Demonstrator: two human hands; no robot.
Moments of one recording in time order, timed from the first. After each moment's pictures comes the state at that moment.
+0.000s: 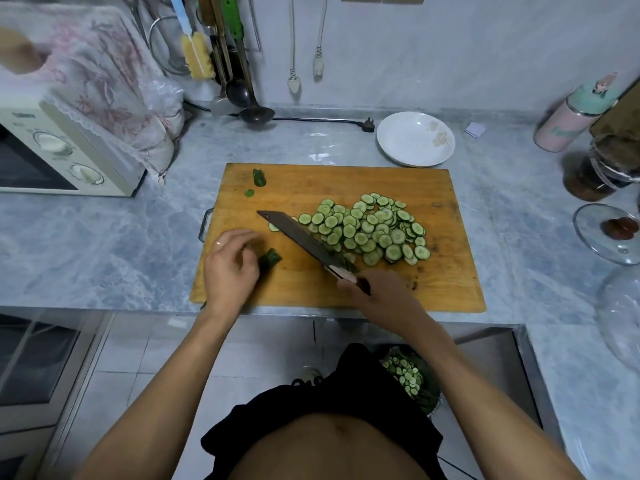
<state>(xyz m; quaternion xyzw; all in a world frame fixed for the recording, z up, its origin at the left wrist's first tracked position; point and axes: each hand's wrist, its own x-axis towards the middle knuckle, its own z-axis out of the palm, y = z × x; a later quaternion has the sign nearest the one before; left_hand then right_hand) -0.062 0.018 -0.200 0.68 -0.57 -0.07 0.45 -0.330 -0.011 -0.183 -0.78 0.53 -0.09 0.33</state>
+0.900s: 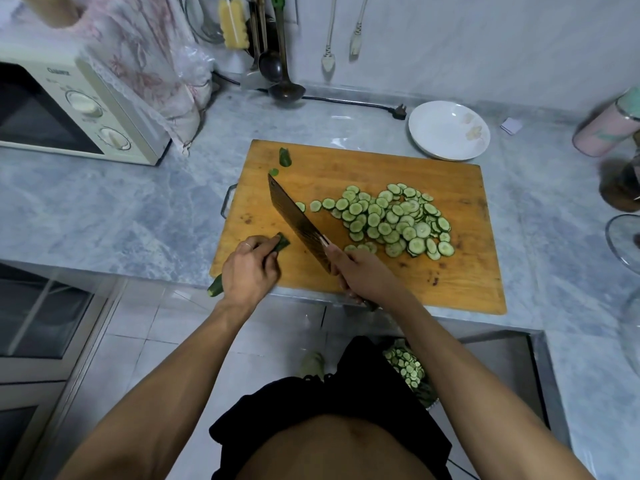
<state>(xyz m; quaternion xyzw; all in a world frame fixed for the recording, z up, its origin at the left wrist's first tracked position) -0.047 0.039 -0.251 0.76 -0.58 -0.06 0.27 -0.264 -0.018 -0.180 -0.64 0.52 -0.10 0.55</state>
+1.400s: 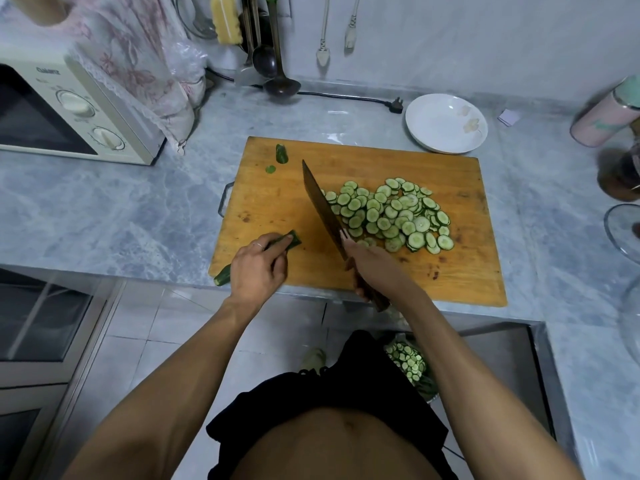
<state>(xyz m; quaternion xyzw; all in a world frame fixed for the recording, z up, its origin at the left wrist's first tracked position) -0.048 0.033 -0.269 0.70 -0.65 -0.03 0.28 -0.276 -0.016 -0.169 -0.55 0.59 -0.10 0.58</state>
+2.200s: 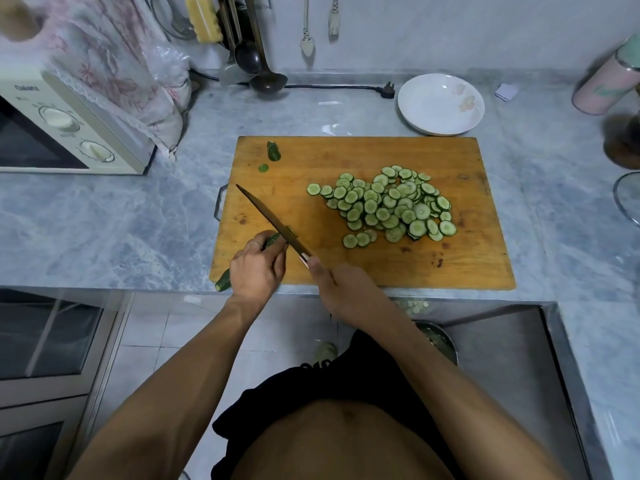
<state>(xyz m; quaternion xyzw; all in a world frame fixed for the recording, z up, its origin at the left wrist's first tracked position) -0.049 0.029 -0.262 0.73 -0.65 0.00 0.21 -0.239 0.028 -0.158 -0.72 0.52 -0.03 0.45</state>
